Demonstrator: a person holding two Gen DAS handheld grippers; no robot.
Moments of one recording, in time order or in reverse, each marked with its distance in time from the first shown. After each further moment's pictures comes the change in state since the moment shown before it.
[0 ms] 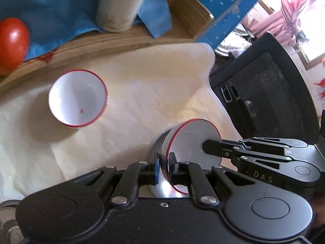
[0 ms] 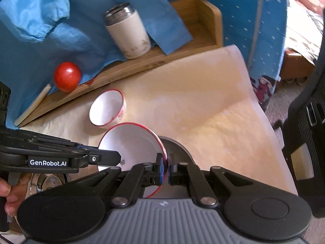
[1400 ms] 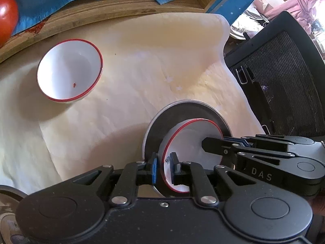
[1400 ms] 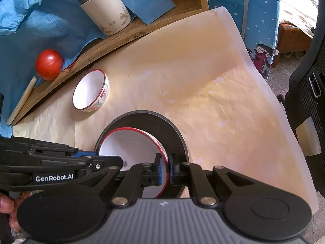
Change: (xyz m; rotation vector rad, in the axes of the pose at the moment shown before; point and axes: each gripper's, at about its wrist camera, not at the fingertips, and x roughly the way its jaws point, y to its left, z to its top) left arm 0.032 -0.002 -0.011 -0.034 0.098 0.079; right arm 0.034 -0.019 -0.012 0.082 0.106 0.007
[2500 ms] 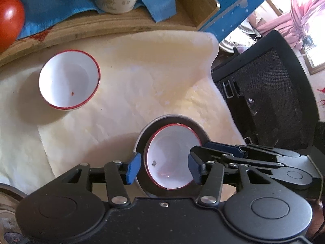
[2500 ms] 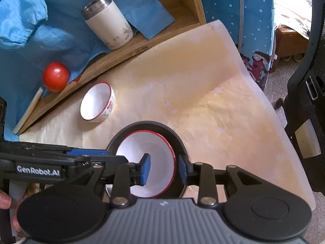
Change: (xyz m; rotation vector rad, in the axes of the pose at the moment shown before) left arm -0.030 0.005 0.002 -0.054 -0.059 -0.090; right arm -0.023 -0.001 0.000 0.028 -0.062 0.023
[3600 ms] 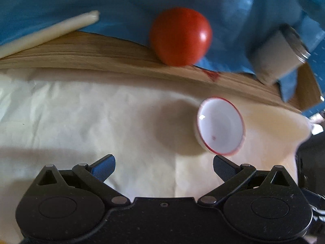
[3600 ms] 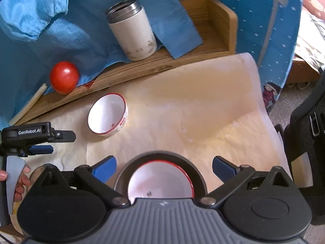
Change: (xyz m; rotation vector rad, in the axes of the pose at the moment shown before) left arm -0.053 0.124 -0.005 -0.389 -0.230 0.364; right arm 0.013 0.046 0.032 -0.145 -0.028 -0.060
